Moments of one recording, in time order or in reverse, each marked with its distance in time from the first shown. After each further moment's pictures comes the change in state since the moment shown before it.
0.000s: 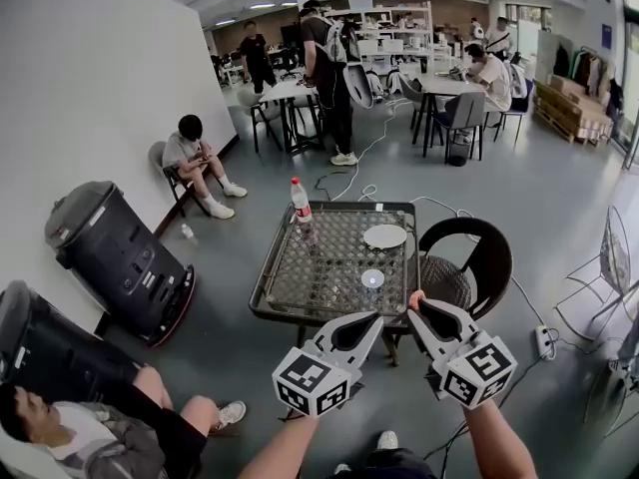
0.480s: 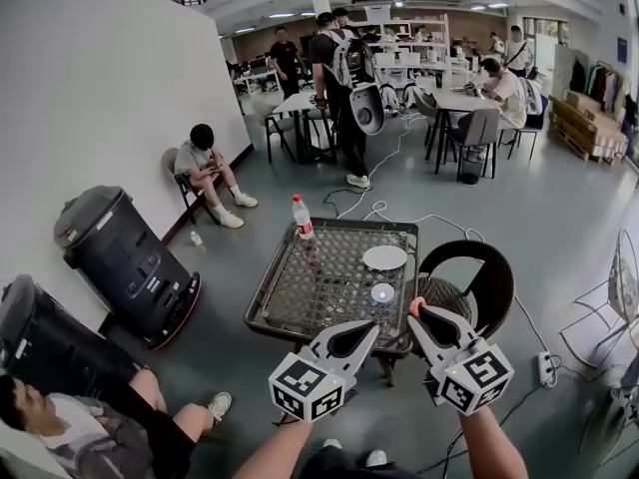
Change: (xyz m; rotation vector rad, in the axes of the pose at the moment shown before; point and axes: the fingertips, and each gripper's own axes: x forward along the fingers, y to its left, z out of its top) left arm 0.054 0.010 0.008 0.025 0.022 0.062; right arm 0.006 -0.065 0.015 -0.001 -0.032 0.035
